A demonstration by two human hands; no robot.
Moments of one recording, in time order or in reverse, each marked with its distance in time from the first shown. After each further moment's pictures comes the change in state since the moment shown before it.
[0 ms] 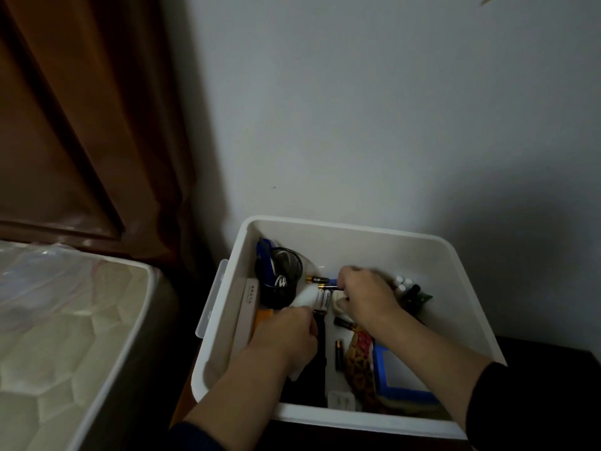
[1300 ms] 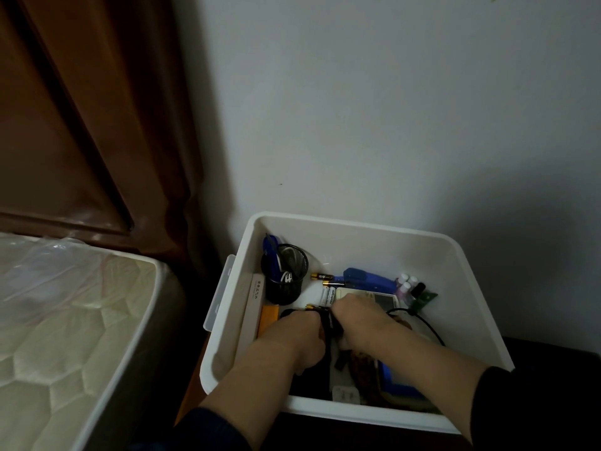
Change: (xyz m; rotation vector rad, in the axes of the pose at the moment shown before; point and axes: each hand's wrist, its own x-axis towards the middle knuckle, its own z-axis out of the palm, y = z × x) left_hand 0.003 0.003 0.006 -0.017 -0.153 -0.006; right_hand -0.022 -0.025 0.011 -0.253 -0.334 -0.182
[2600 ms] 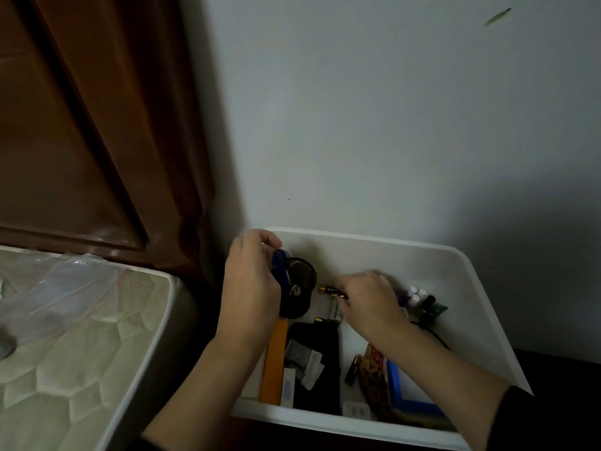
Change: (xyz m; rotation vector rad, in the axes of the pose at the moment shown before) left_hand -0.050 -0.015 -0.071 -0.415 1.078 0.267; right_hand 0.017 0.013 -0.010 0.150 0.598 0.027
